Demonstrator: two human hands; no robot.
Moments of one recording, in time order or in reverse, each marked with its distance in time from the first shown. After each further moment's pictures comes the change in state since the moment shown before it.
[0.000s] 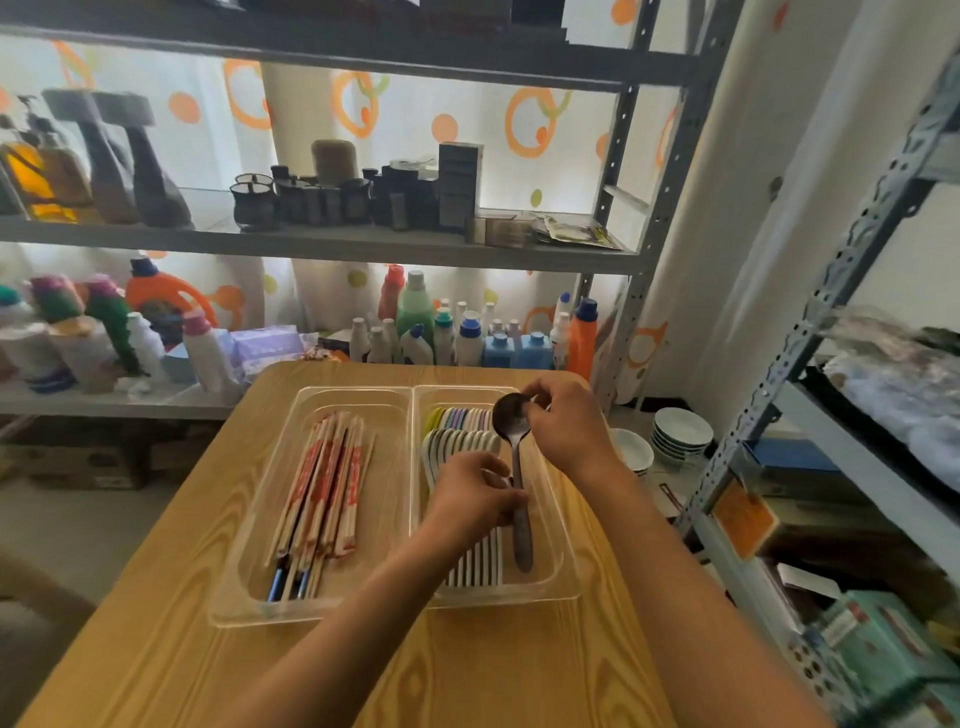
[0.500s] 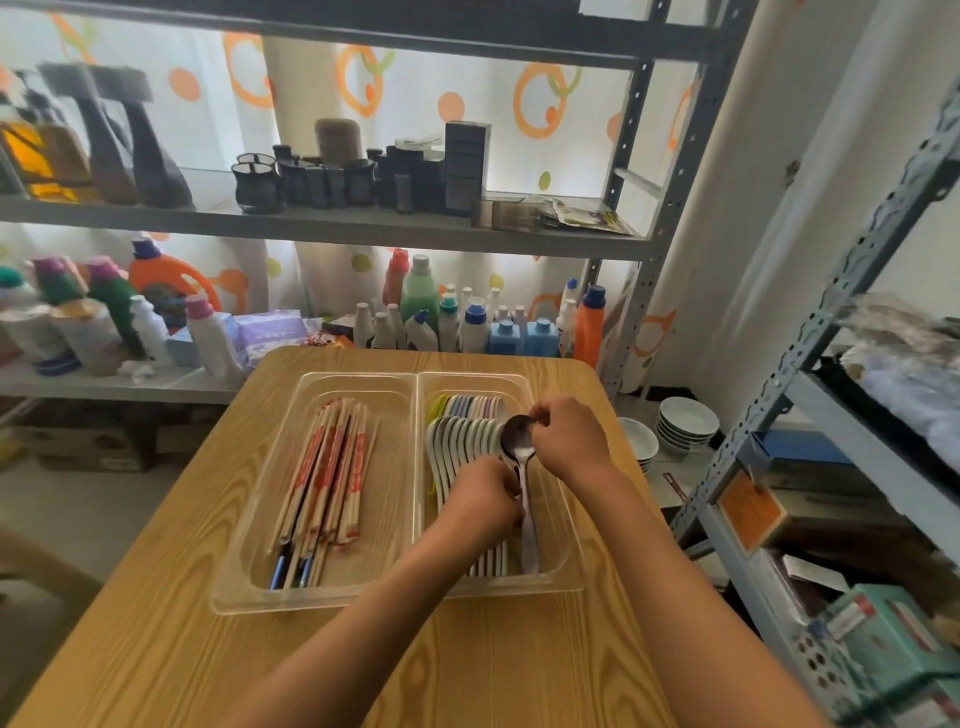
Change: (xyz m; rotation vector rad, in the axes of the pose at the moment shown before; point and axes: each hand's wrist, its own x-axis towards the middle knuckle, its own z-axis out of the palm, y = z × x) left_hand 0.010 -0.012 0.014 0.331 -0.010 -0.016; right_hand -0.002 0.028 0.027 -0.203 -0.128 0.096
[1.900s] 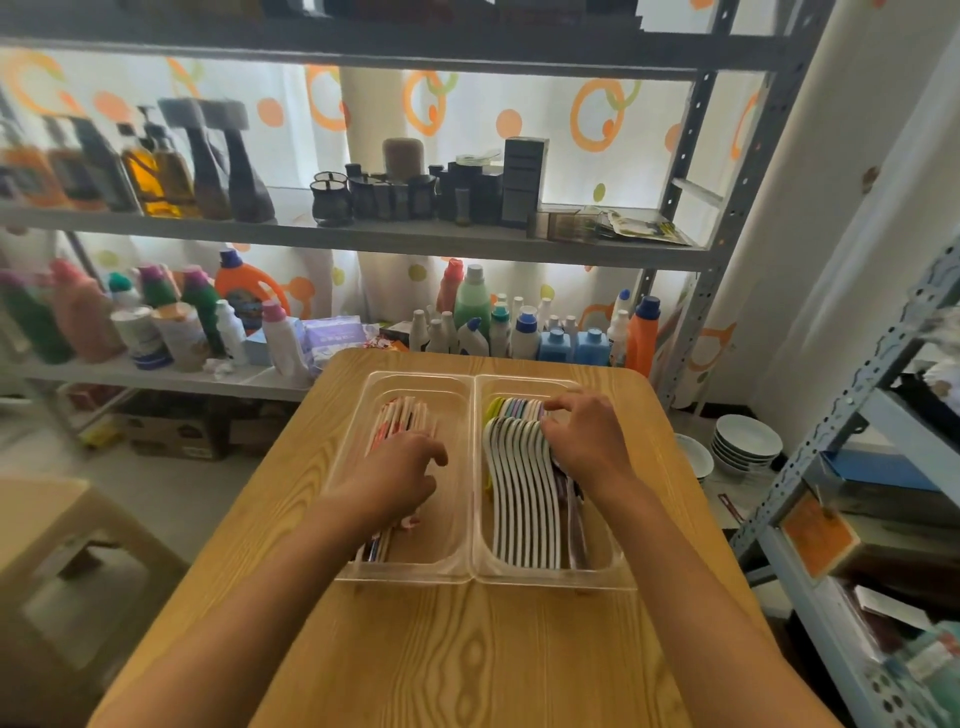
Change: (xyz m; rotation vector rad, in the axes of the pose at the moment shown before) left_hand -0.023 -0.073 -0.124 0.555 0.146 0.174; right_hand -0.014 -0.036 0.013 0.148 0.081 -0.145
